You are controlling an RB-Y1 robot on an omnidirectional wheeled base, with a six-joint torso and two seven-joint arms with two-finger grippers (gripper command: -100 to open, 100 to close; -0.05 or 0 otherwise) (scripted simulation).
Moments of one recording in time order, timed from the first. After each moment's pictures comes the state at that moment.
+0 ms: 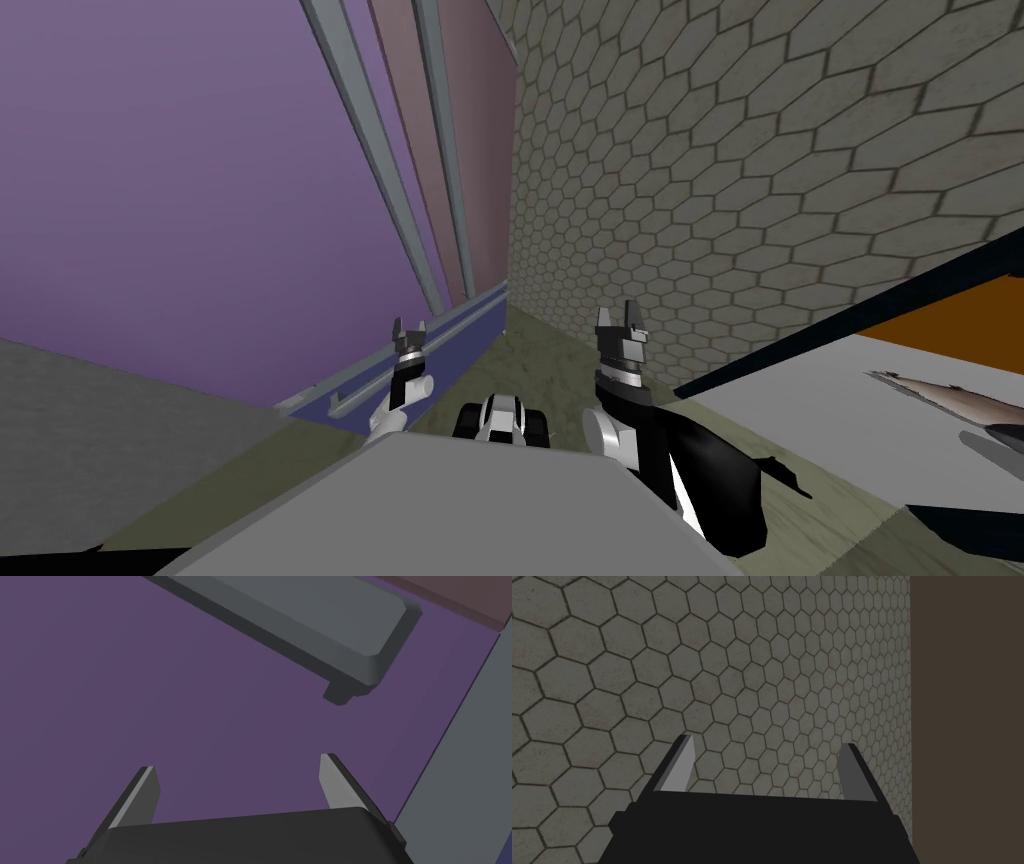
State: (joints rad) left arm 0.06 0.11 0.25 -1.19 0.34 -0.92 0.27; right arm 0.53 -0.01 0.06 -2.37 -0.08 -0.43 0.14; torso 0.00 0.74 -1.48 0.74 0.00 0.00
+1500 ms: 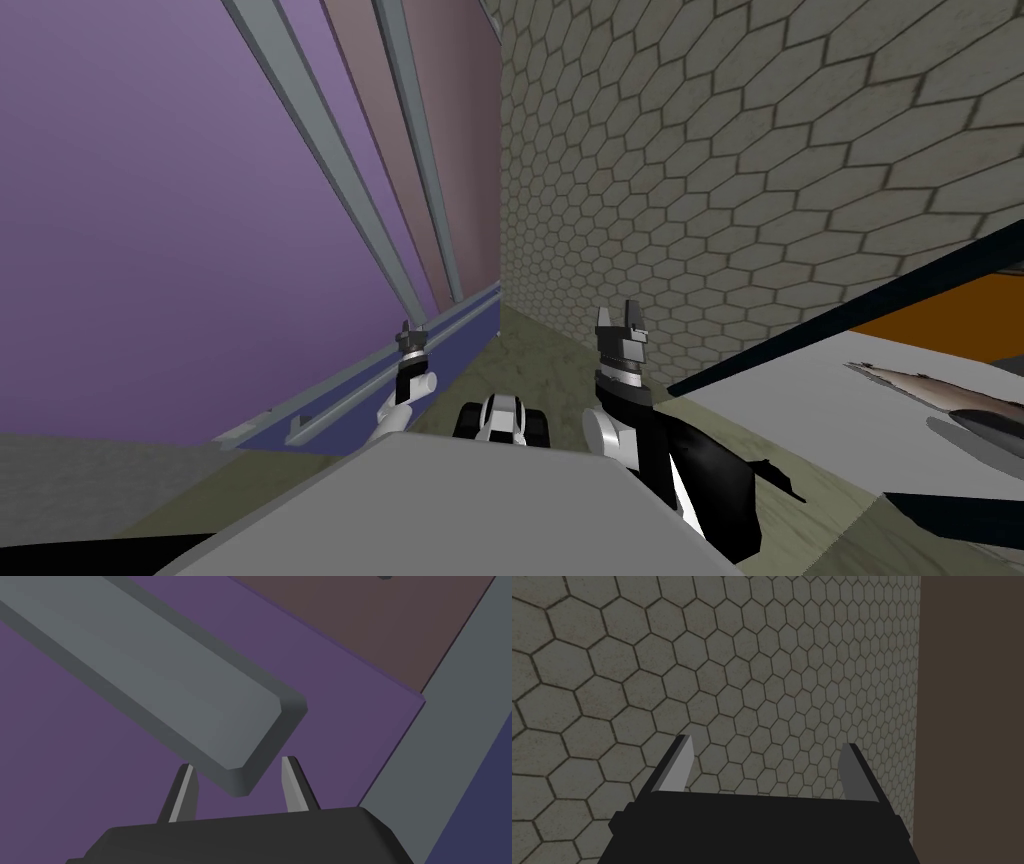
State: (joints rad) left arm -0.02 0.12 0.27 -1.04 0.38 -0.95 0.32; right arm 0.53 -0.01 0.06 -2.36 -0.08 -0.43 0.14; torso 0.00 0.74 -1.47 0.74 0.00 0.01
